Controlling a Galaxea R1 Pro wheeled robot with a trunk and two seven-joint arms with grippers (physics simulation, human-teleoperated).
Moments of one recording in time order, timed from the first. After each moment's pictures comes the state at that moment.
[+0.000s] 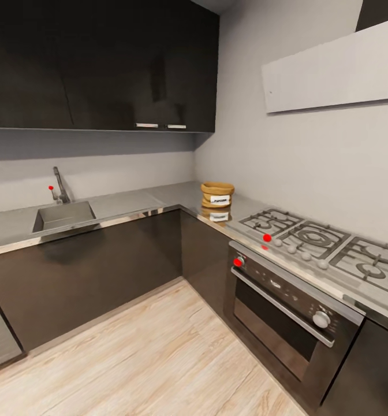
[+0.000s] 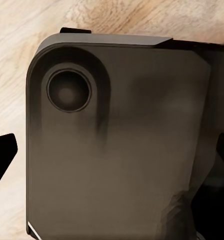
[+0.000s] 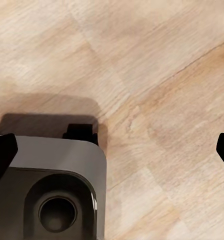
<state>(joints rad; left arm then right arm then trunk) 0.00 -0.04 0.02 -0.04 0.07 -0.08 -0.01 -0.18 -0.08 -0.17 0.03 0.23 -0.16 -0.03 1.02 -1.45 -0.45</state>
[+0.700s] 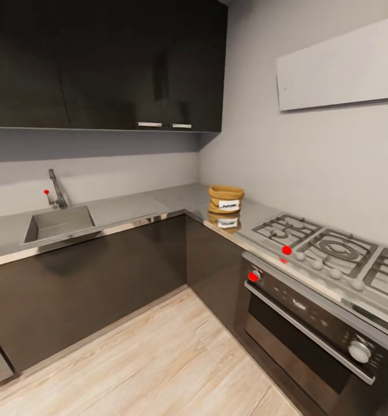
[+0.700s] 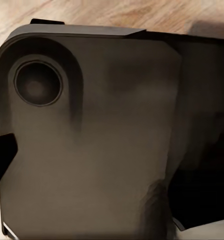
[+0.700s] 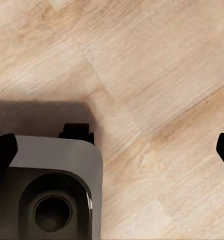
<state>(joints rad) 0.00 -0.03 0.02 -0.04 0.08 -0.06 -0.11 -0.18 -0.08 -0.17 0.03 0.23 -0.16 -0.03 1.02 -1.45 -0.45</state>
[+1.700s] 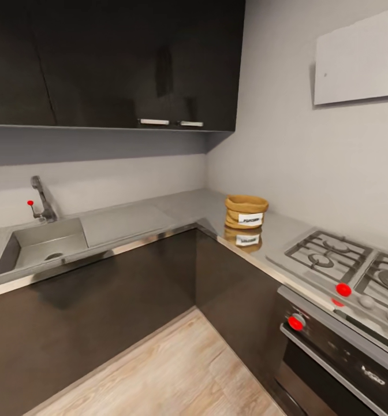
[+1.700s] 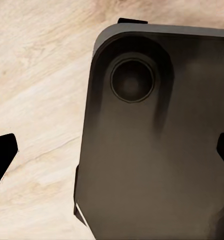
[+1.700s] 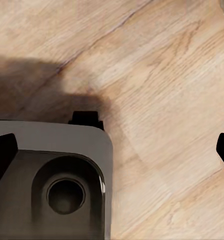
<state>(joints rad) 0.00 -0.04 0.02 -0.04 0.10 -0.06 0.17 -0.16 -0.07 -0.18 0.03 0.22 -0.16 -0.03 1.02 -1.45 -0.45</state>
